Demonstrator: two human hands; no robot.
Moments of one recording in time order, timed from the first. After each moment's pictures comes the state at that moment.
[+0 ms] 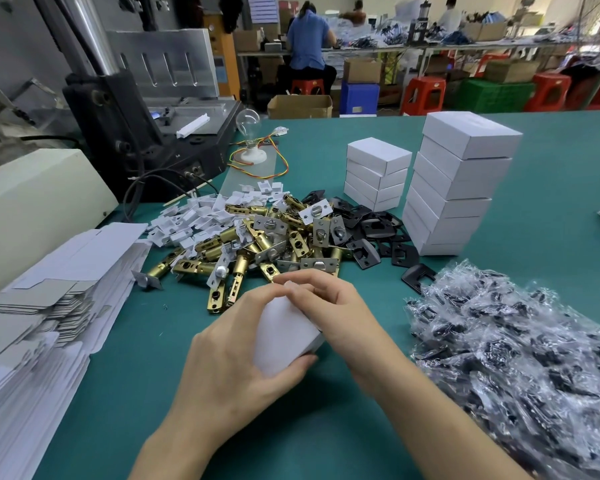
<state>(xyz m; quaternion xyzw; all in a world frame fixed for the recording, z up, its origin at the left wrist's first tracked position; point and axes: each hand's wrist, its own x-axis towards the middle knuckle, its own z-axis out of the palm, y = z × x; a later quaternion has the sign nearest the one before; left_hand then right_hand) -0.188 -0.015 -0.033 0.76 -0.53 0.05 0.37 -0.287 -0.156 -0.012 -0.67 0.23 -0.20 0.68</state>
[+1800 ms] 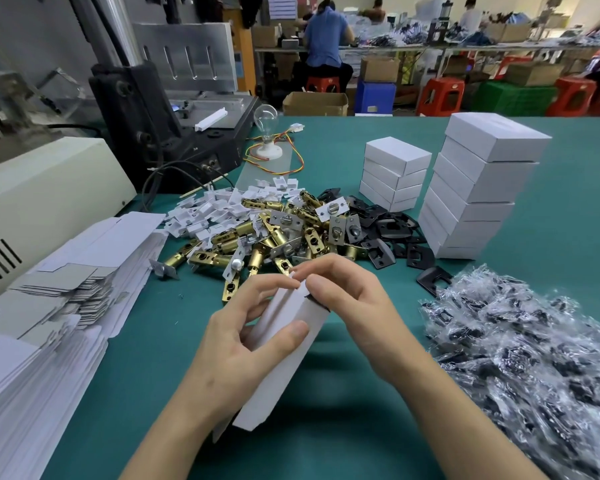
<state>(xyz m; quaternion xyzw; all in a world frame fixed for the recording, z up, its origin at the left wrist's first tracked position) -0.179 -0.008 -0.029 0.68 -0.45 -0.17 0.55 -0.289 -0.163 -0.009 -0.71 0.10 -0.26 0.65</state>
